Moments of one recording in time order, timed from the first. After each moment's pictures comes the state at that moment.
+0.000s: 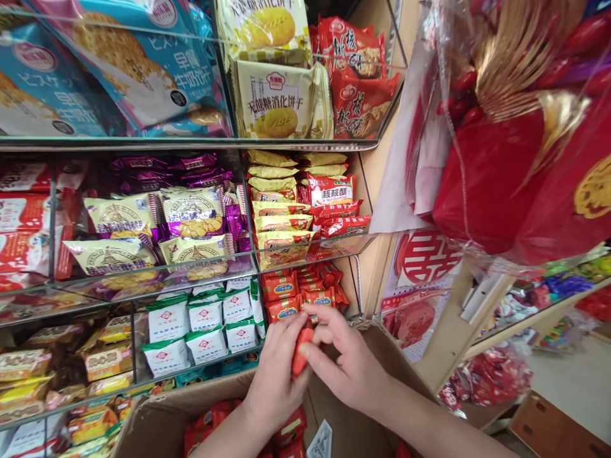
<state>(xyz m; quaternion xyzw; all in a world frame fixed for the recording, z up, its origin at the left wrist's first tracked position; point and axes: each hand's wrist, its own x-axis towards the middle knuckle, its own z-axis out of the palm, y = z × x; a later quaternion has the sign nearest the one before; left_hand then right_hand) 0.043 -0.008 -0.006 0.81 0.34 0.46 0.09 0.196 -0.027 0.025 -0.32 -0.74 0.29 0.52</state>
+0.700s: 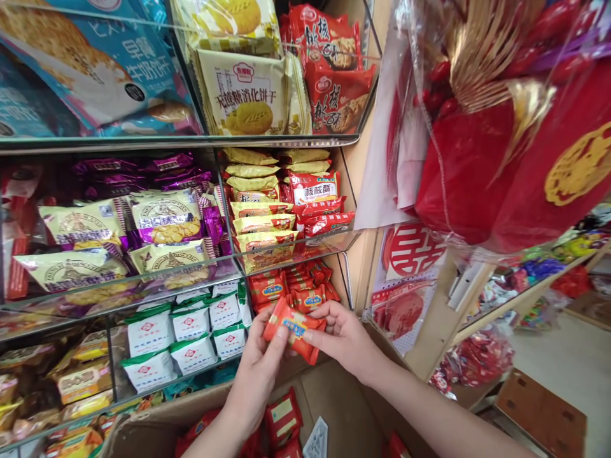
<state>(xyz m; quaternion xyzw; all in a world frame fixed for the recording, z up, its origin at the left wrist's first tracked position) 0.059 -0.002 0.009 0.47 0.33 0.55 0.61 0.206 -0.005 0.012 -0.41 -0.52 0.53 0.53</state>
